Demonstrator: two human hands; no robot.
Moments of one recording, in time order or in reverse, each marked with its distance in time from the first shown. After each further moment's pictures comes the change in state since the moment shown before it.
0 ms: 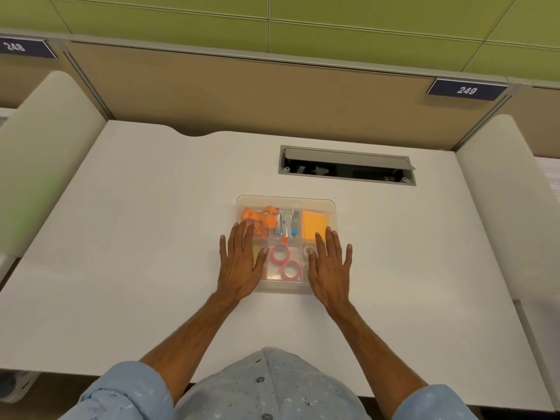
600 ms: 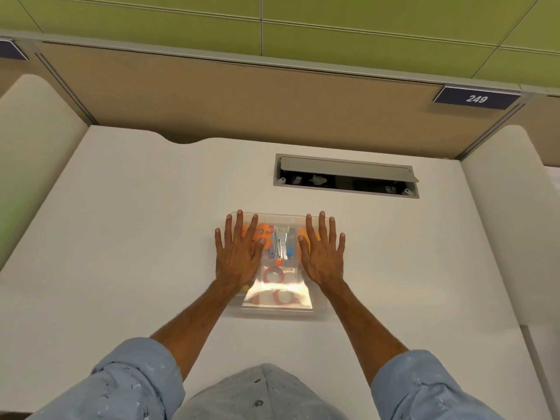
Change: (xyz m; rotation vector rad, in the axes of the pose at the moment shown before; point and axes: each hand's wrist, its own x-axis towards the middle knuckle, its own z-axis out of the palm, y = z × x) left_hand 0.093 0.008 0.000 0.241 -0.092 -0.067; right_hand 0.110 -0.009 -0.010 -0.140 -0.169 0.022
